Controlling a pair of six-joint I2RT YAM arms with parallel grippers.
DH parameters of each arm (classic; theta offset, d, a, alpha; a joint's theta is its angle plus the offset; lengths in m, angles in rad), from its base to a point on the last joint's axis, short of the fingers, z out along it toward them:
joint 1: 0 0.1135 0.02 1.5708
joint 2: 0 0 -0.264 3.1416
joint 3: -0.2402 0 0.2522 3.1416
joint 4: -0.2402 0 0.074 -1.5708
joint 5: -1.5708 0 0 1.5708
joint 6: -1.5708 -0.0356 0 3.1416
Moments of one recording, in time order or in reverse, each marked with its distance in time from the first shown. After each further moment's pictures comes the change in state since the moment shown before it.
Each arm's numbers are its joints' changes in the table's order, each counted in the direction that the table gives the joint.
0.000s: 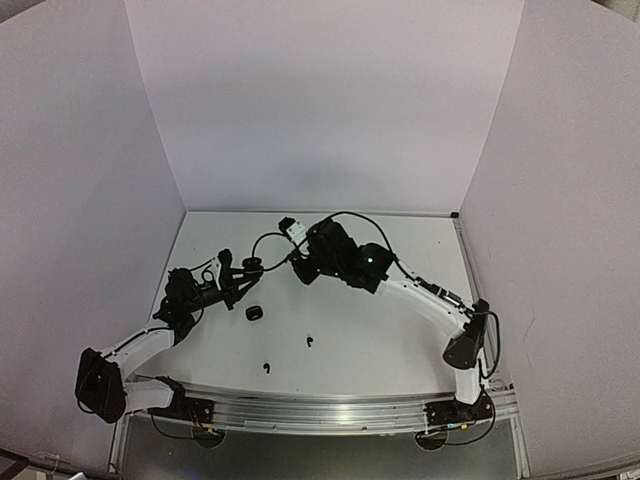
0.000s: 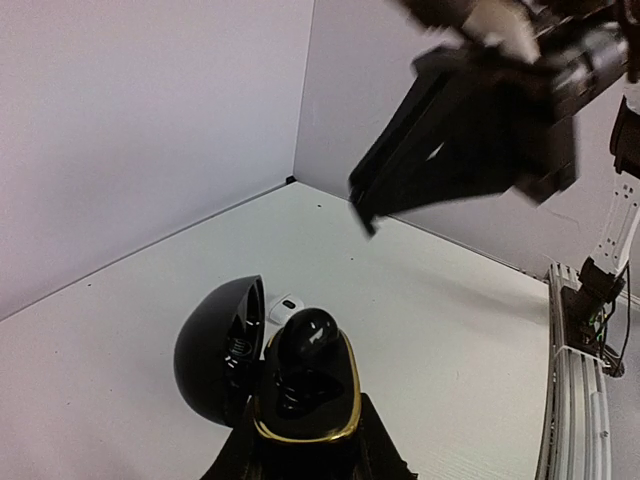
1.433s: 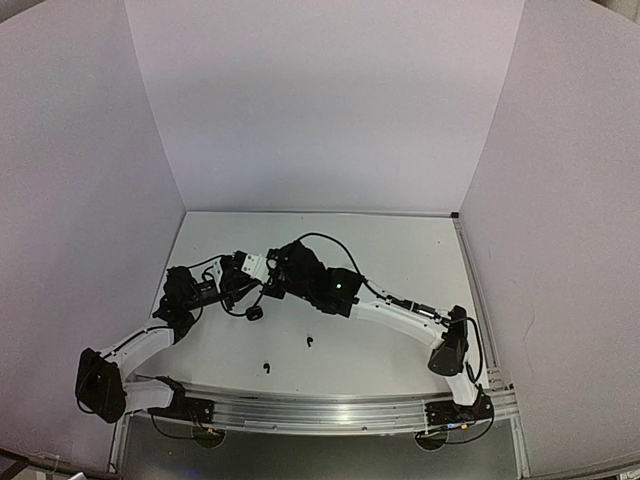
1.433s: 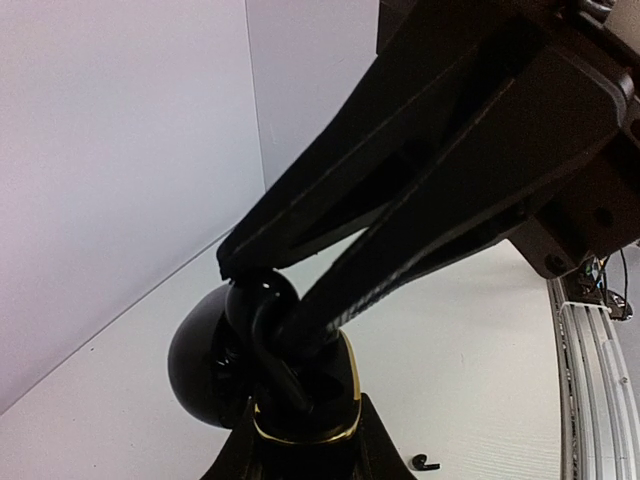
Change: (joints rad) left arm 0.000 0.000 -0.023 0.022 -0.116 -0.175; right arm 0.169 -0.088 -0.034 0.315 -0.086 0.571
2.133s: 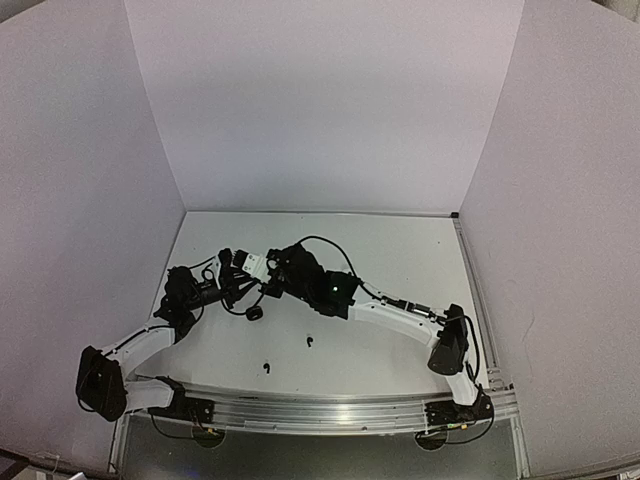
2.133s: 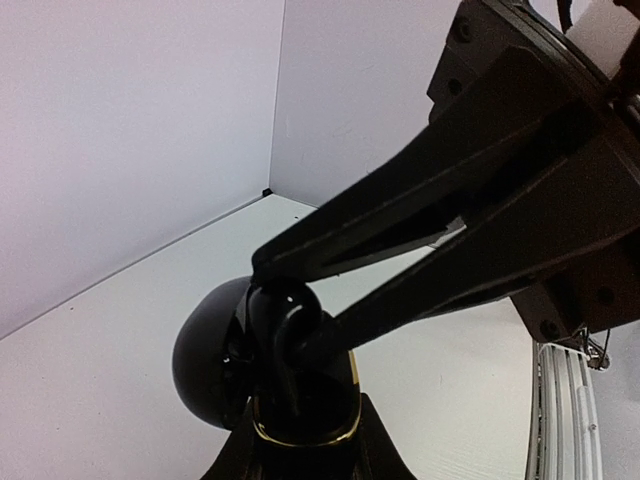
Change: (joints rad) left arm 0.002 -0.013 0.003 0.014 0.044 0.179; right arm -0.008 -0.006 0.078 0.133 -0.001 -0.010
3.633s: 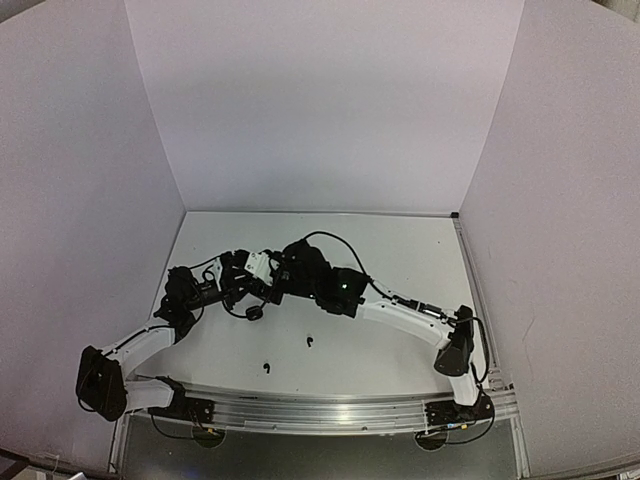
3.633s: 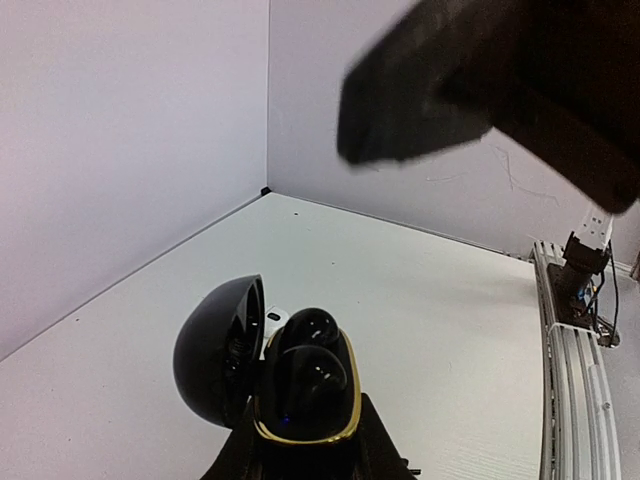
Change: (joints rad) left arm 0.003 -0.005 0.005 -0.009 -0.020 -0.071; right arm -0.002 0.053 -0.010 -0.067 0.220 -0.148
